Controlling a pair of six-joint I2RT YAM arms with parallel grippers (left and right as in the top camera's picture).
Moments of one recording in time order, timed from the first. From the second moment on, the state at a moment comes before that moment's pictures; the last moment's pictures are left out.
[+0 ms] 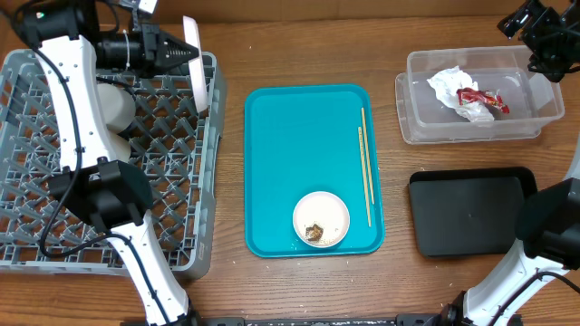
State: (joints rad) left arm 0.27 2.36 2.62 -1.69 1.11 0.24; right arm -0.35 2.04 2.15 -1.07 -0.35 0.38
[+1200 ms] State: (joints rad) left arm 0.19 2.36 2.61 -1.69 1.03 0.27; right arm -0.35 2.04 2.15 -1.07 -0.35 0.38
